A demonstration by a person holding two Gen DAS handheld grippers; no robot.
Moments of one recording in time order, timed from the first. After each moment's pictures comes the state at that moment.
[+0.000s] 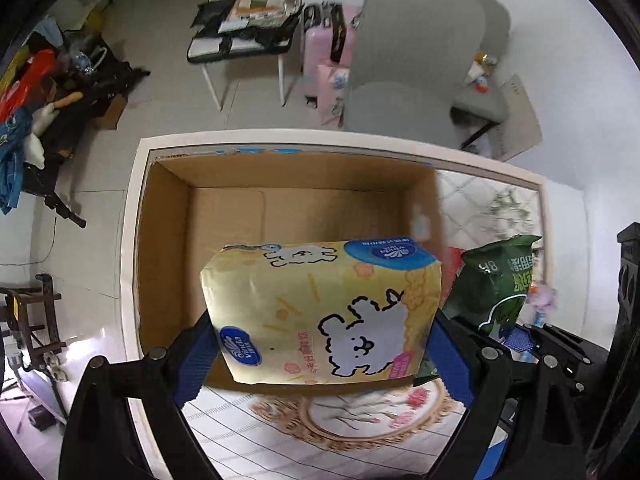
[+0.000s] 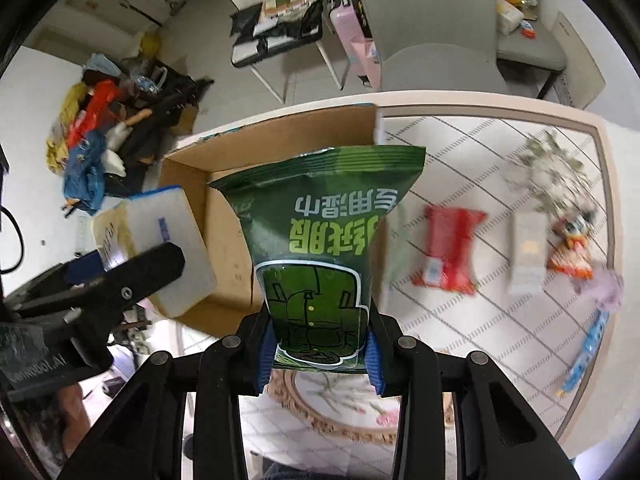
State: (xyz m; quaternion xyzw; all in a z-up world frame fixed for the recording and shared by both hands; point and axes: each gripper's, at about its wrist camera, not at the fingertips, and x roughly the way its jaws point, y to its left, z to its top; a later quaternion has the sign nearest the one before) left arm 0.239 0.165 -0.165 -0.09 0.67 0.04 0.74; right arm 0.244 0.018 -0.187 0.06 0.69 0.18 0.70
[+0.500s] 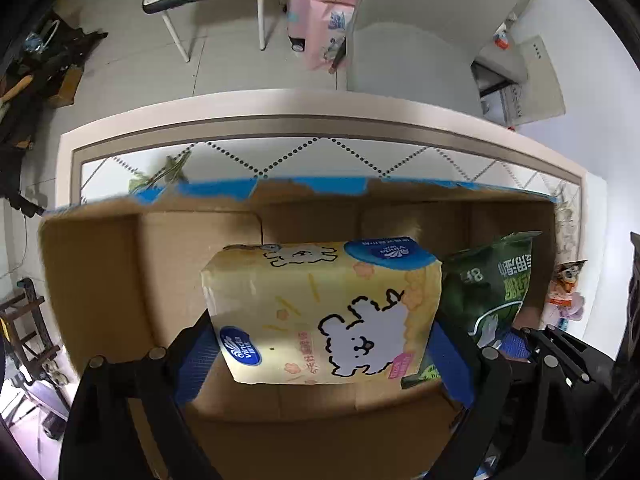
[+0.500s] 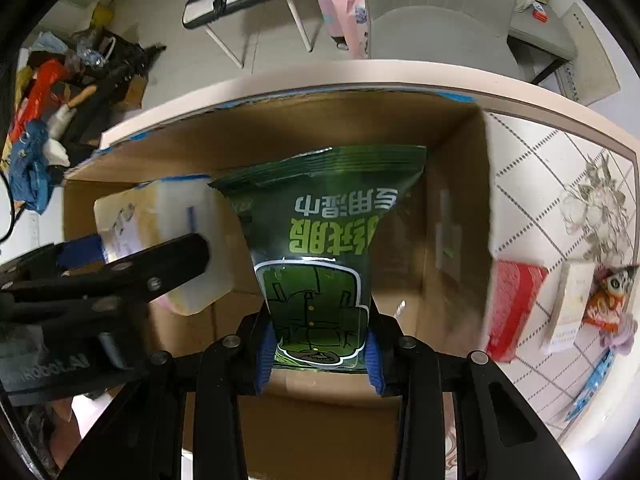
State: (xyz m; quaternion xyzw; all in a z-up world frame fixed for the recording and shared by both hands) left arm 0.319 0.212 -0.301 -0.10 0.75 -0.01 0.66; right arm 0.323 0.087 -0.319 0.01 0.75 0.13 0.65
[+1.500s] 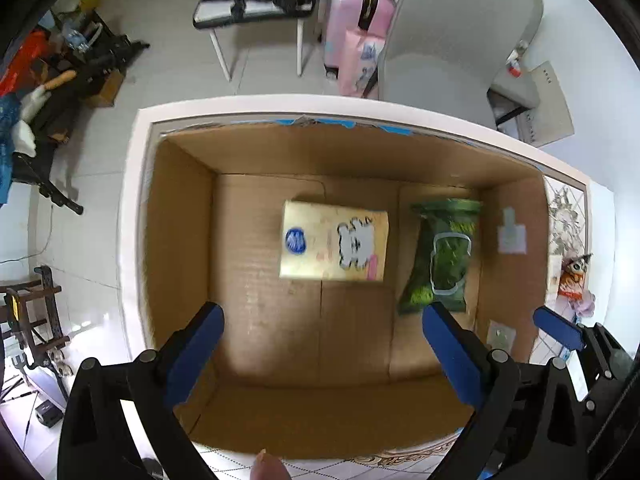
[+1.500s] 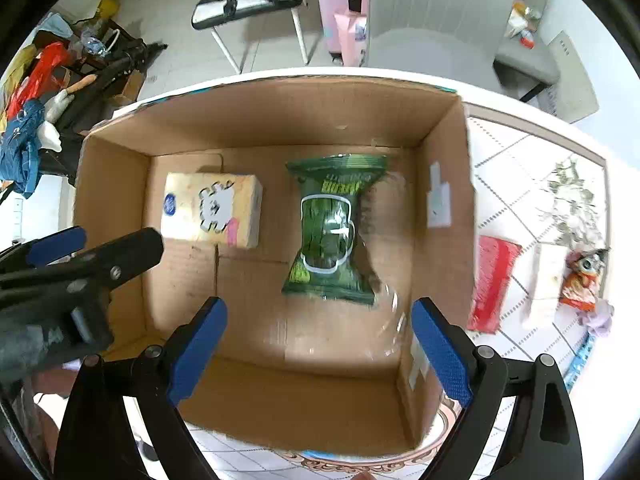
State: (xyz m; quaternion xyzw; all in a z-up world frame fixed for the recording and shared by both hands) left arm 0.241 0.243 -0.233 -0.09 0.70 0.04 0.71; right arm 0.257 0.088 -0.256 -0.04 0.70 0.11 0.70
